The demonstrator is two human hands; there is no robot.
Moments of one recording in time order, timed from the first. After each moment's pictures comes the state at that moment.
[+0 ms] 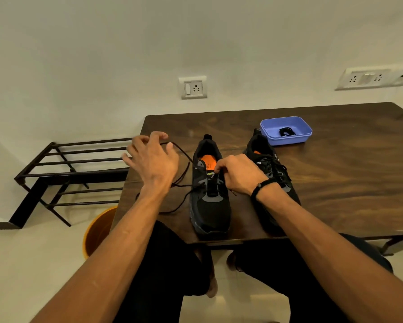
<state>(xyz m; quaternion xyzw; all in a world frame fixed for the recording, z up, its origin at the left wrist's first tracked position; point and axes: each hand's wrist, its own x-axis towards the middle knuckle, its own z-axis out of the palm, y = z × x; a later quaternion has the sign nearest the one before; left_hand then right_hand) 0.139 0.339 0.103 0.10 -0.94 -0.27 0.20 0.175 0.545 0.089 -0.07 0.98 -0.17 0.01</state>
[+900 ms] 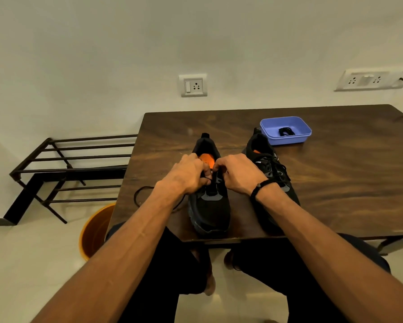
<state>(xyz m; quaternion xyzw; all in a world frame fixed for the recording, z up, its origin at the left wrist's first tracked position) 0.149 0.372 0.101 -0.23 -0.96 -0.12 -0.13 0.178 0.543 0.092 -0.09 0.98 -0.16 0.02</state>
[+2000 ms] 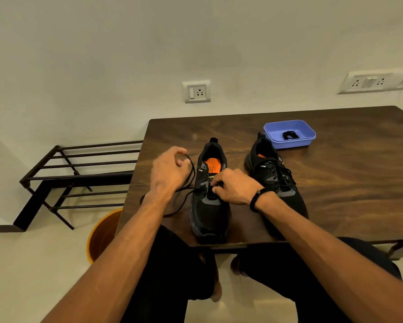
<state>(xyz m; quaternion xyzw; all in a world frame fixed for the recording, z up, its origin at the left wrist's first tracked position) 0.149 0.335 0.100 -0.02 -0.93 -0.35 0.05 0.182 0.525 0.085 -0.08 0.97 -0.20 0.12</state>
